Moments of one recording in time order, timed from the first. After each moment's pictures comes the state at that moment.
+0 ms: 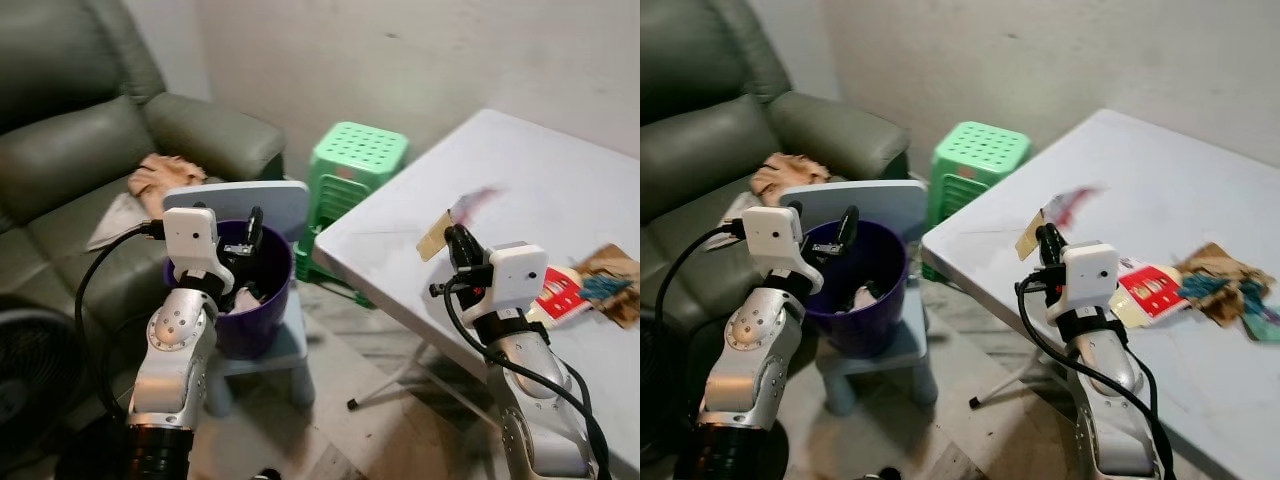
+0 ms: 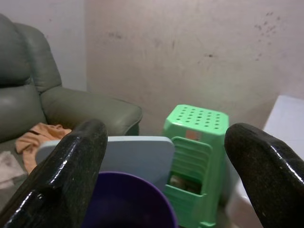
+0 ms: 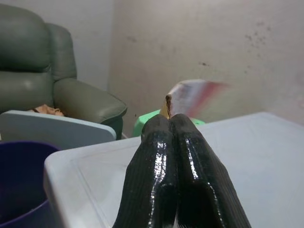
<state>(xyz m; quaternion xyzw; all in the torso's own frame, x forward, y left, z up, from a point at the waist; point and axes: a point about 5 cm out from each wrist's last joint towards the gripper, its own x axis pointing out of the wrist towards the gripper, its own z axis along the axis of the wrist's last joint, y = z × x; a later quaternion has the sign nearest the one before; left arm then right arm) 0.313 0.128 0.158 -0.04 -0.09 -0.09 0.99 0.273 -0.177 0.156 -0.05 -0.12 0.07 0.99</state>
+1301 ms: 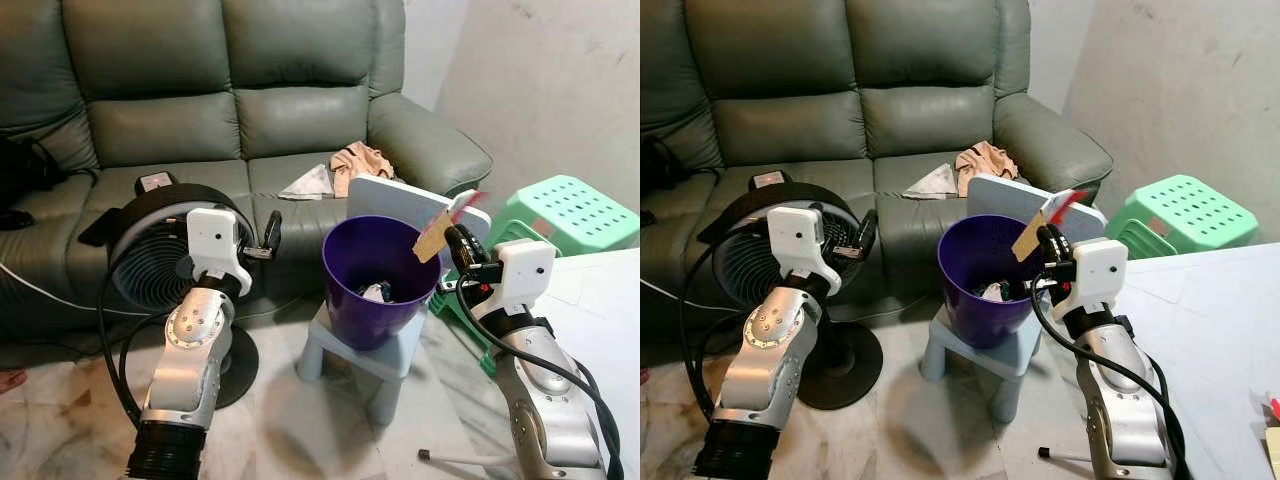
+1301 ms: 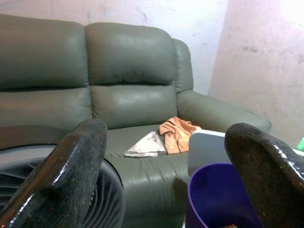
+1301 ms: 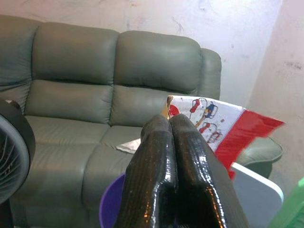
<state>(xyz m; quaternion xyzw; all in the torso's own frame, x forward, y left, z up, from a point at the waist) 0.316 0.128 0.157 -0.02 -0.08 -0.08 0.99 0.279 -0.177 0.155 -0.02 -0.11 0.11 0.99</state>
